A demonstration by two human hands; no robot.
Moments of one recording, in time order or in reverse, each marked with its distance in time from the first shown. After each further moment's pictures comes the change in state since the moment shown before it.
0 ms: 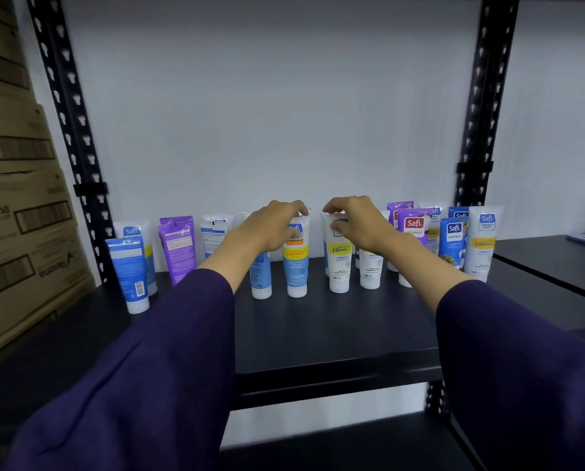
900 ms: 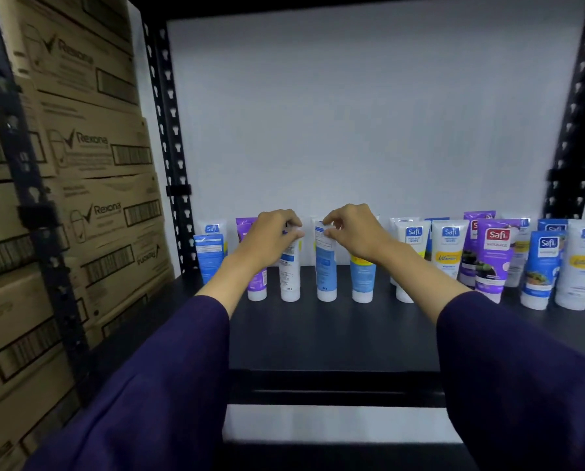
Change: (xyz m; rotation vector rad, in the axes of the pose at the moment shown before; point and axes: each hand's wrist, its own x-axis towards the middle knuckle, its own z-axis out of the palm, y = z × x) left_hand -0.072 -0.087 -0.027 -0.193 0.289 -0.135; right_hand 0.036 -0.093 0.058 0.105 0.015 -0.094
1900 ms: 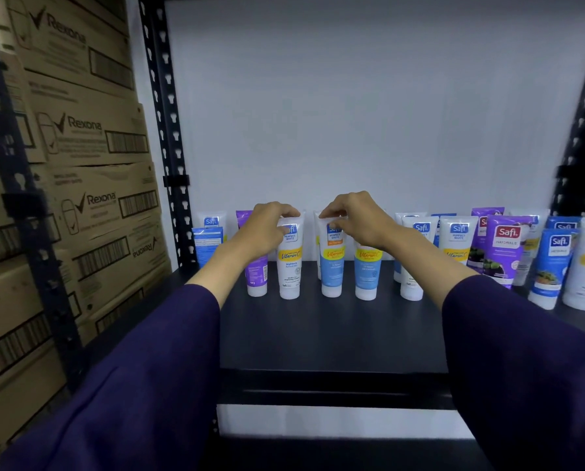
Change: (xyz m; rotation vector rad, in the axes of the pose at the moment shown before) left_hand 0.009 -0.010 -0.006 -0.008 -0.056 -0.079; right_hand 0.013 0.003 -0.007 -0.015 -0.114 -0.130
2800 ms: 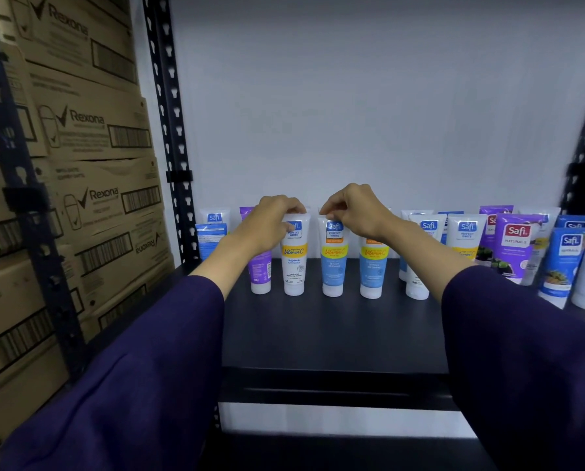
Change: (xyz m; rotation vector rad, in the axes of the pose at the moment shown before) left_hand 0.004 -0.005 -0.003 0.088 -0.008 0.103; right_hand 0.013 -0.006 0.004 0.142 0.016 0.066
